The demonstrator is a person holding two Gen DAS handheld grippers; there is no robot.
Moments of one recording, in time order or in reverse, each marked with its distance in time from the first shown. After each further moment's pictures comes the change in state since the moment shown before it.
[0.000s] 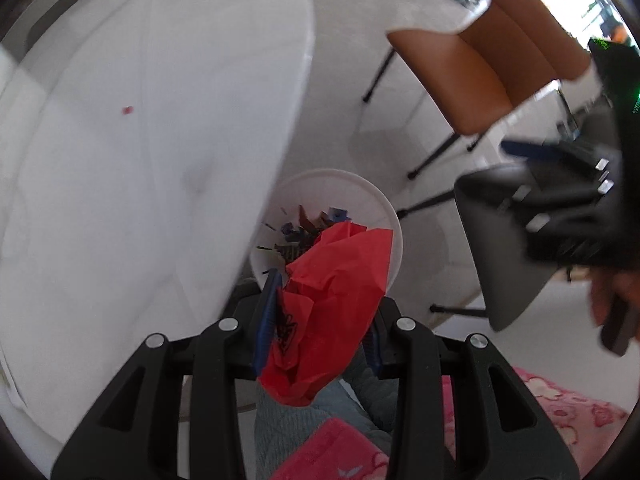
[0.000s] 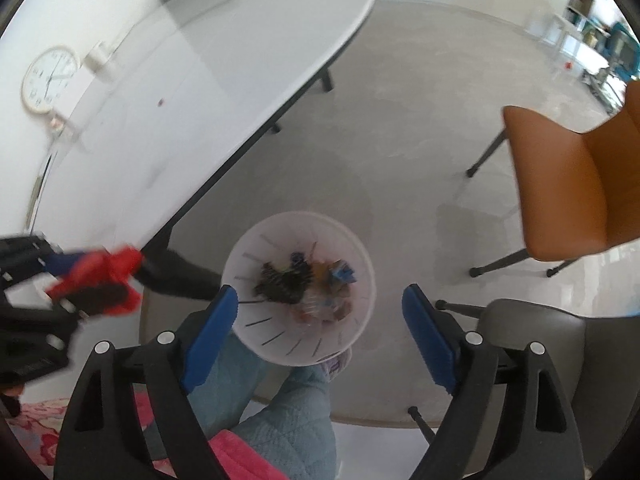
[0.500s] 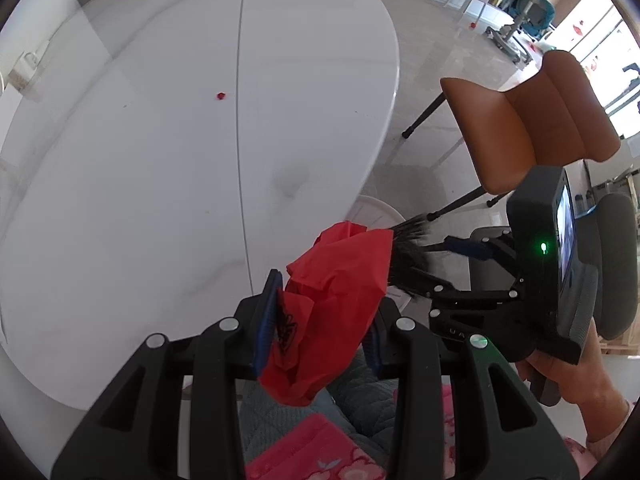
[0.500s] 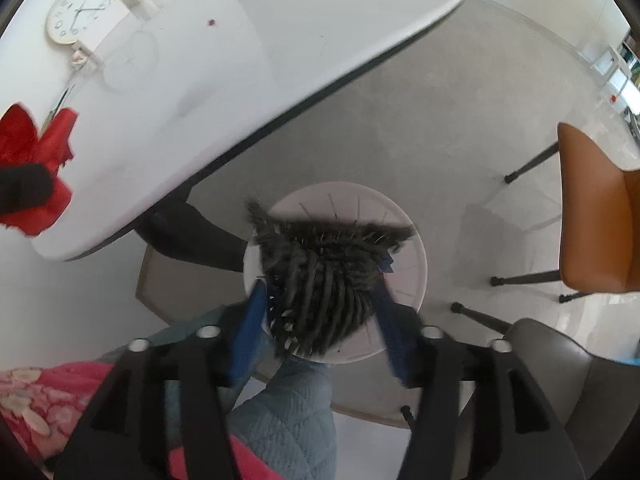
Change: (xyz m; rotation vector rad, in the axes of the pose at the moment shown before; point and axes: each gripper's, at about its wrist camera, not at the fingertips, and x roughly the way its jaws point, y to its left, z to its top) left arm -0.043 0.047 -0.003 -0.264 -0.071 0.029; right arm 0.067 0.069 -0.007 -0.176 0.131 0.054
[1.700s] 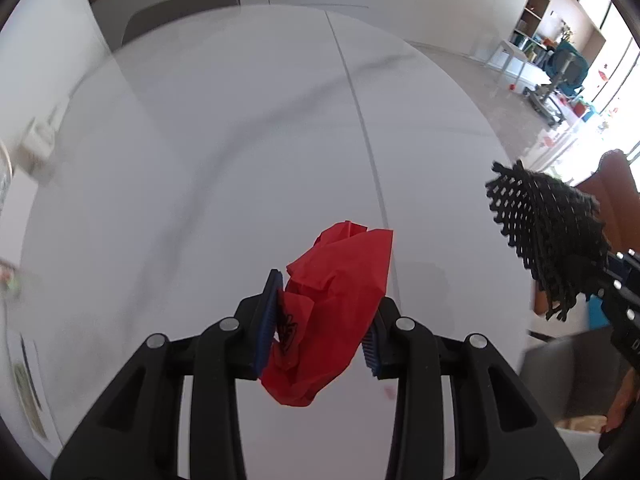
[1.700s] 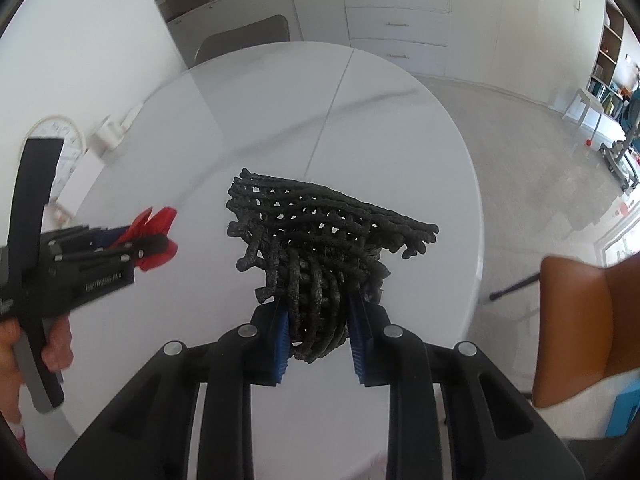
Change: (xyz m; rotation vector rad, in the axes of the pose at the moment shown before) left arm -0.016 0.159 0.206 -0.072 -0.171 0.072; right arm -0.104 0.007 0.267 0.079 -0.322 -0.046
